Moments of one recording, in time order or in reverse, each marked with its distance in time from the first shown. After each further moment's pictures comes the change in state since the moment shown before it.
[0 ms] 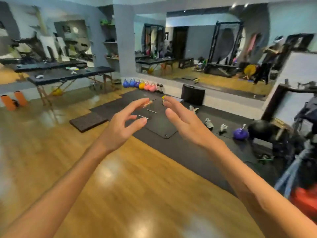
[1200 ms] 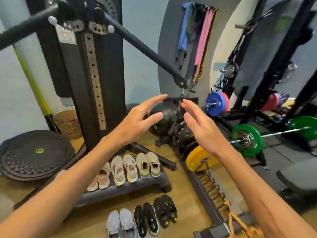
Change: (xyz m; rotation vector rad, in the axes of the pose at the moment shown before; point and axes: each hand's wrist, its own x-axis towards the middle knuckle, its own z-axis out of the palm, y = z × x) left_hand -0.865 0.675 0.052 1.083 1.427 -1.107; right_hand -0.673 -0.589 0.388 0.834 -1.494 -1.140
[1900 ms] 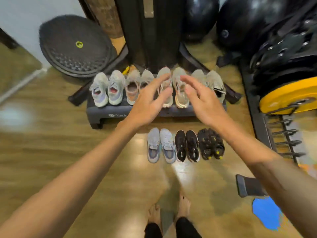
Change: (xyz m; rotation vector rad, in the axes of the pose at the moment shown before) left_hand -0.171 -0.379 0.077 -0.005 0.237 -0.673; right_hand 0.027 0.265 0.380 0.124 -0.432 0.165
